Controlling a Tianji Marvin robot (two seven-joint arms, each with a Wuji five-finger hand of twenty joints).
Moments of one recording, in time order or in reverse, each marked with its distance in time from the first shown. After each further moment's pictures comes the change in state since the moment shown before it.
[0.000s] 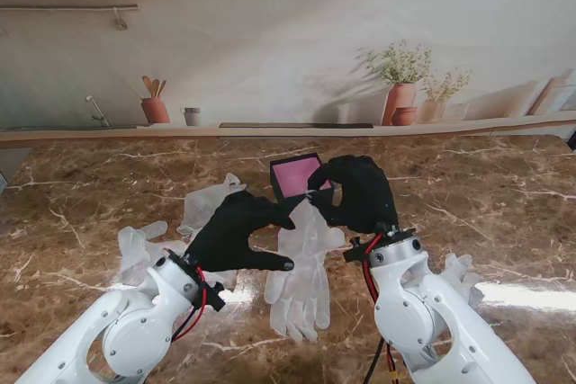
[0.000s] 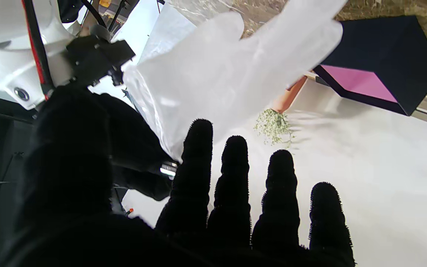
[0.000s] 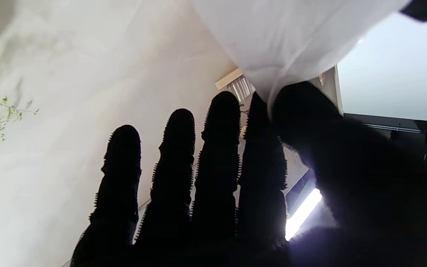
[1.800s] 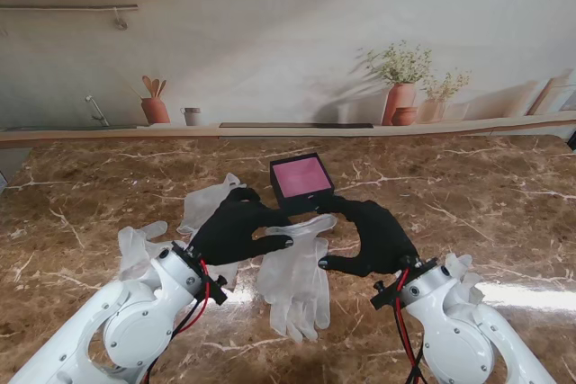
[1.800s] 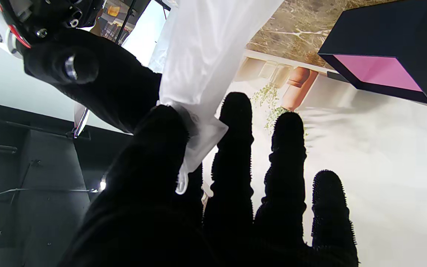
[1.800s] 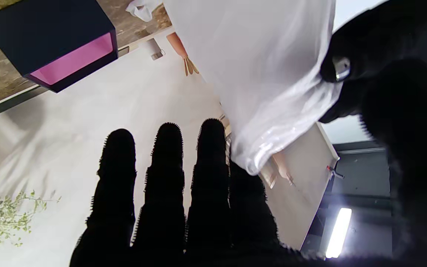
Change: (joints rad) left arm -0.033 0.000 0.005 -0.014 0.013 -0.015 -0.033; right arm -0.207 0.036 0.195 -0.073 0.185 -0.221 0.333; left_hand 0.329 0.129 0.182 -0.097 0.103 -0.132 0.332 0.341 0.412 -0.002 0.184 0.161 0.292 0.064 0.236 0.139 0.026 0.051 0.231 0.091; right_hand -0.306 -0.182 -0.067 0.096 -0.412 0.212 -0.682 -0.136 -0.240 0.061 -0.224 -0.526 -0.023 0.091 -0.417 -0.225 -0.022 0.038 -0.077 -0.003
